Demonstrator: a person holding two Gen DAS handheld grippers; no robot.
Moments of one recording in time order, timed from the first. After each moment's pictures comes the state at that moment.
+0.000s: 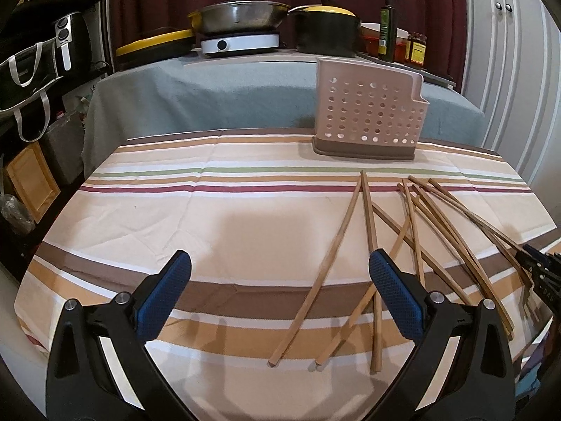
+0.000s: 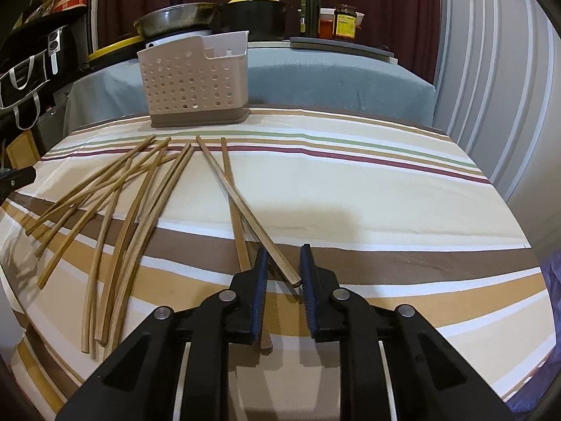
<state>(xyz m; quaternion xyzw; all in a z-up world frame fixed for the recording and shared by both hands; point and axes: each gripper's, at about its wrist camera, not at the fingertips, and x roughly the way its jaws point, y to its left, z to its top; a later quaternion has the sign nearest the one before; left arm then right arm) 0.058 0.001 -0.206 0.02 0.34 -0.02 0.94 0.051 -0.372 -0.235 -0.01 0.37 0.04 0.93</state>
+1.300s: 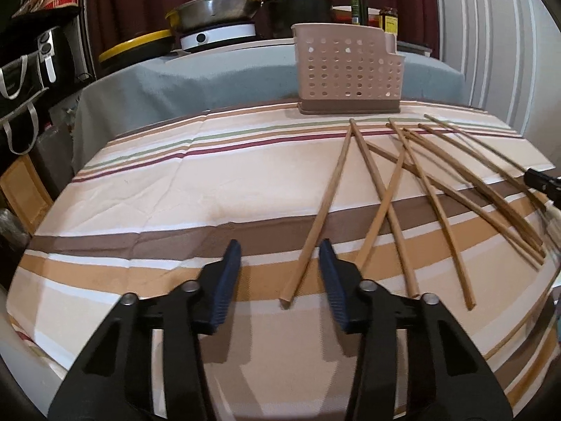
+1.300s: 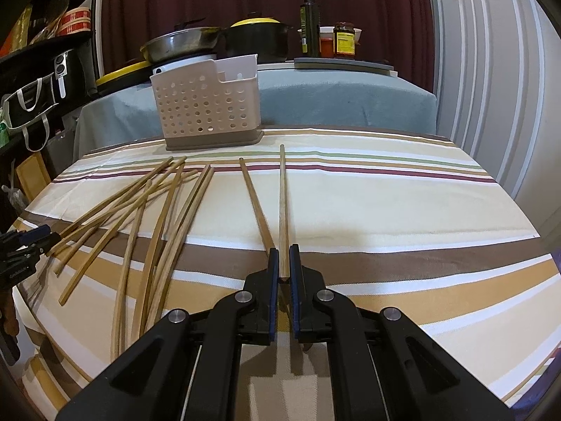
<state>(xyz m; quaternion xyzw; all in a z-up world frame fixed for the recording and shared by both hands) 0.027 0.009 -0.257 0.07 0.33 -0.06 0.94 0.039 -0.360 -0.233 0.03 0.33 0.05 0.94</state>
